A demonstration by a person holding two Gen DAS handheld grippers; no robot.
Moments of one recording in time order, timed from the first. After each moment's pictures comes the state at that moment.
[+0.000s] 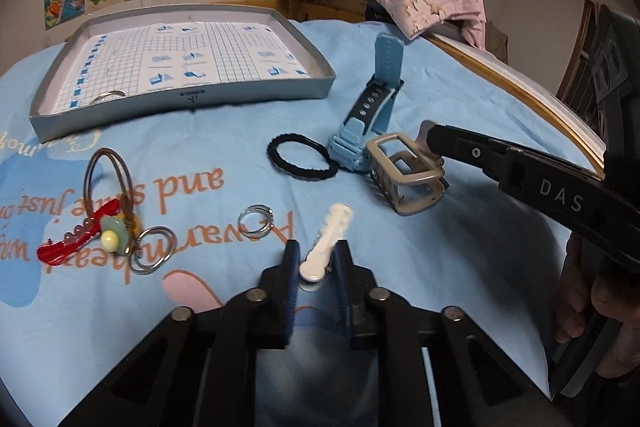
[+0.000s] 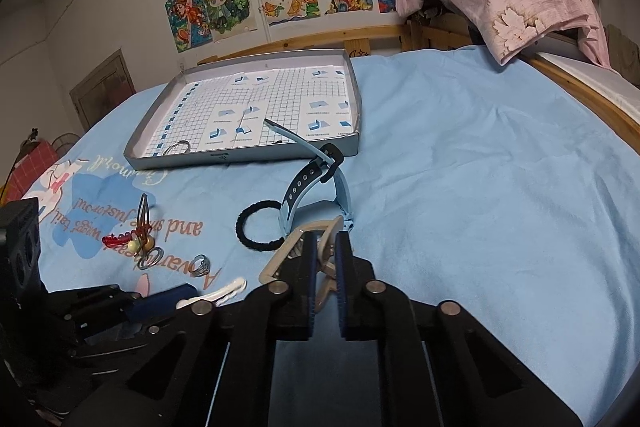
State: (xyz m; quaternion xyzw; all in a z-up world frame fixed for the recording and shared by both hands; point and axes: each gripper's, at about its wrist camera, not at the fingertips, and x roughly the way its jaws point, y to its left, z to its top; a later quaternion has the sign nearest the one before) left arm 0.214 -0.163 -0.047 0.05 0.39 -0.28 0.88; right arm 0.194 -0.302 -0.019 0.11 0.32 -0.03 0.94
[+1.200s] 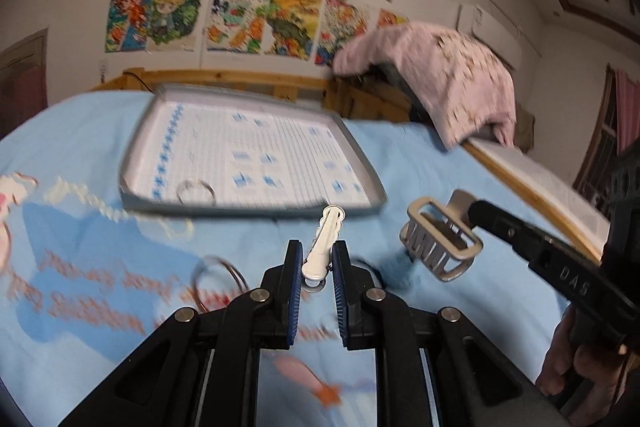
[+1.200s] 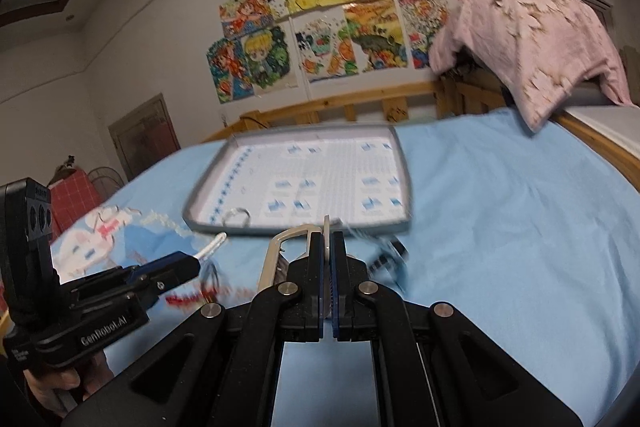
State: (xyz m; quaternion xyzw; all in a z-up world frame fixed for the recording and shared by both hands) left arm 0.233 -0.094 0.036 -0.04 0.27 -0.22 0.94; right arm 0.197 -0.279 0.038 0.12 0.22 0.03 0.97
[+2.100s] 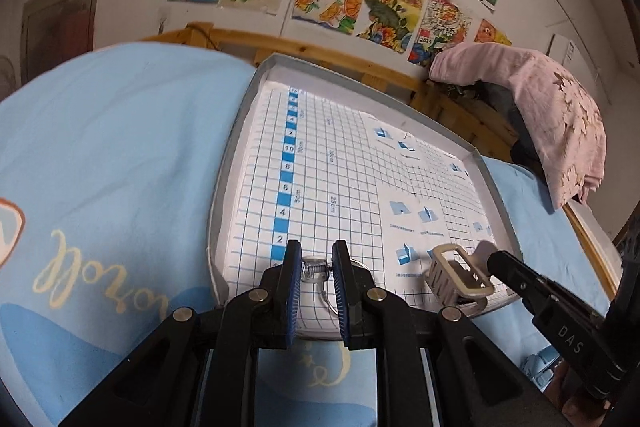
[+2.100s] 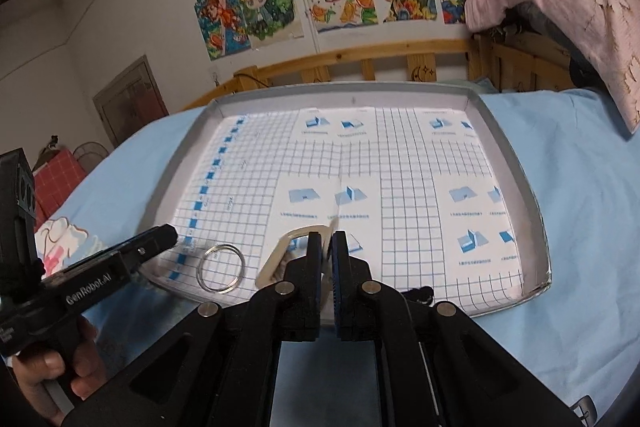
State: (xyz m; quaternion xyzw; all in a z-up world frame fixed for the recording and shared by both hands) left arm 0.409 -0.014 -0.004 -0.11 0.34 -0.12 0.93; right arm 0.379 -0.200 -0.003 0.12 0.31 0.03 0.94
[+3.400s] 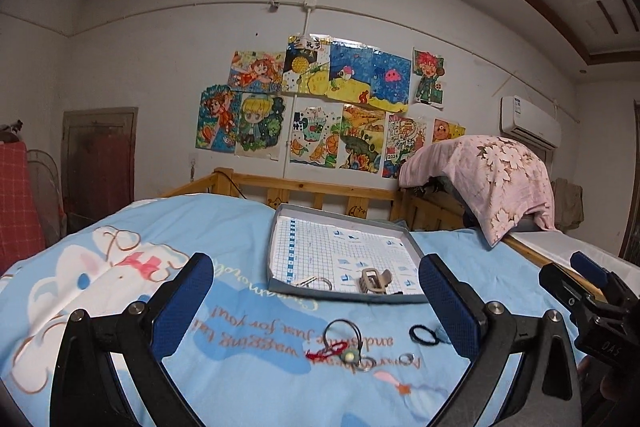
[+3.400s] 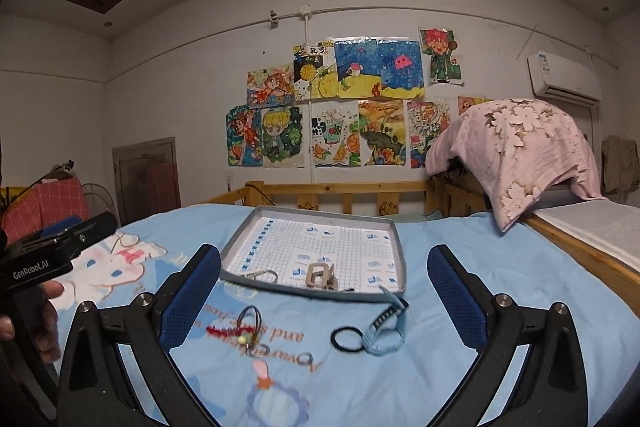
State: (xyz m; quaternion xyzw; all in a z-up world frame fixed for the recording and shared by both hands) left arm 0.101 0.005 0.095 -0.05 0.08 -0.08 0.99; right arm 0.072 -0.210 0.097 0.03 0.07 -0.02 1.00
